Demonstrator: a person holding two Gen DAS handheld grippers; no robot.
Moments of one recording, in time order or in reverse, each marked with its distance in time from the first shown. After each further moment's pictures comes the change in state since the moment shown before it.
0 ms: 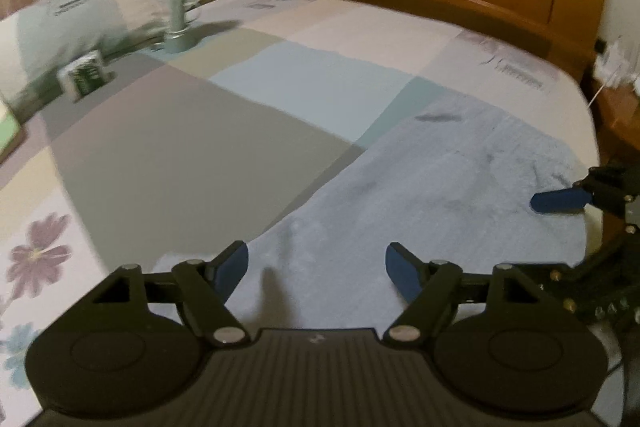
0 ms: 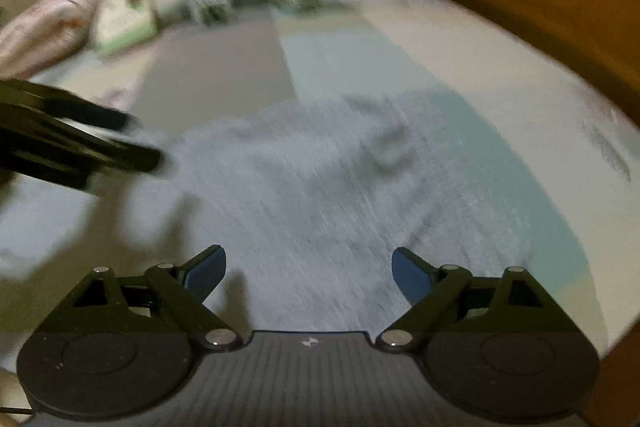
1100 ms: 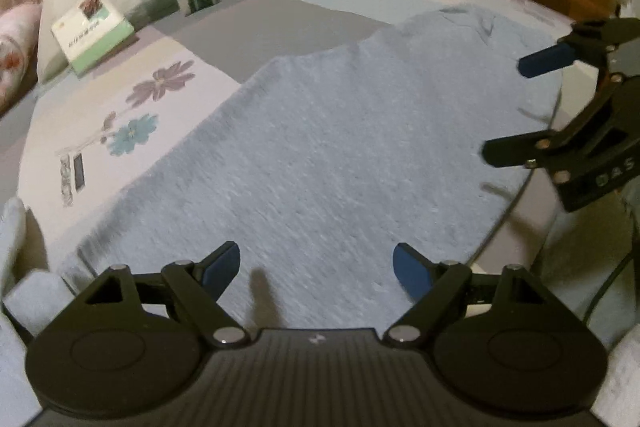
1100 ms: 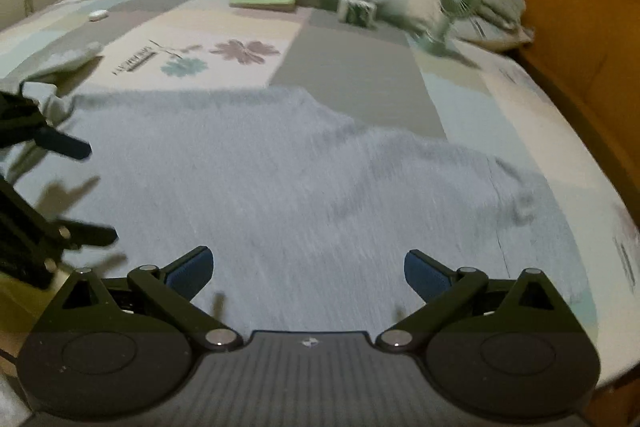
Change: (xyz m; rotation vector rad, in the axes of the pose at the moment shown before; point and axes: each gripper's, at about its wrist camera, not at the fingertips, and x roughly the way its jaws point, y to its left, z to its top) left arm -0.115 -0.002 -0.162 -0.124 0.060 0.149; right arm -0.054 0.139 -0.029 -0.403 -0.014 0.069
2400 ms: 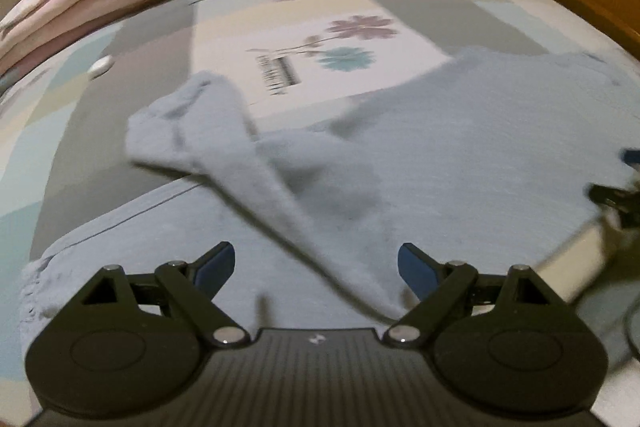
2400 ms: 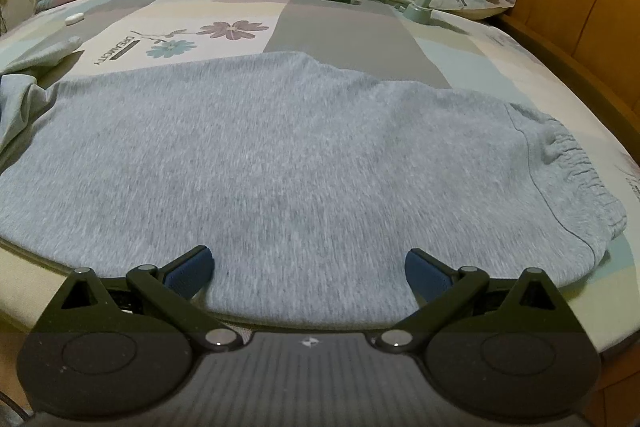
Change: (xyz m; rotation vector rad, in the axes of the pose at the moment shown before) left arm -0.077 0.134 -0.069 -0.335 0.068 0.256; right arm 0.023 0.020 -0.037 0.118 0.007 -0.042
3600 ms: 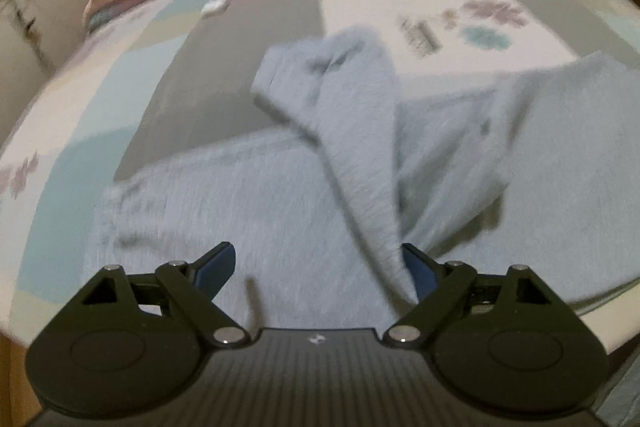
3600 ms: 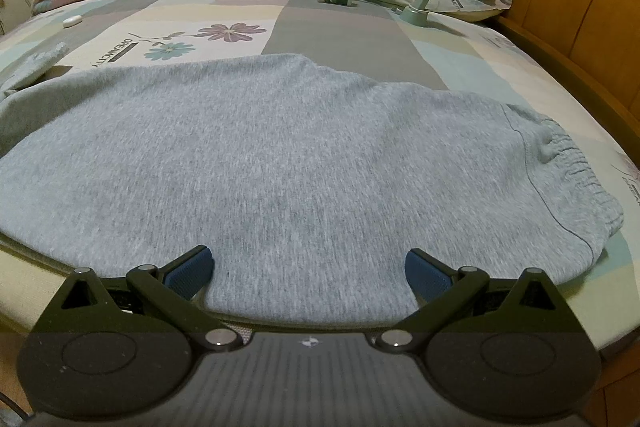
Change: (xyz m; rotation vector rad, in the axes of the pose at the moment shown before) left arm 0.001 0.052 -0.017 -0.114 0.024 0.214; right arm 0.000 0.002 0.000 0.004 -0.004 -0.010
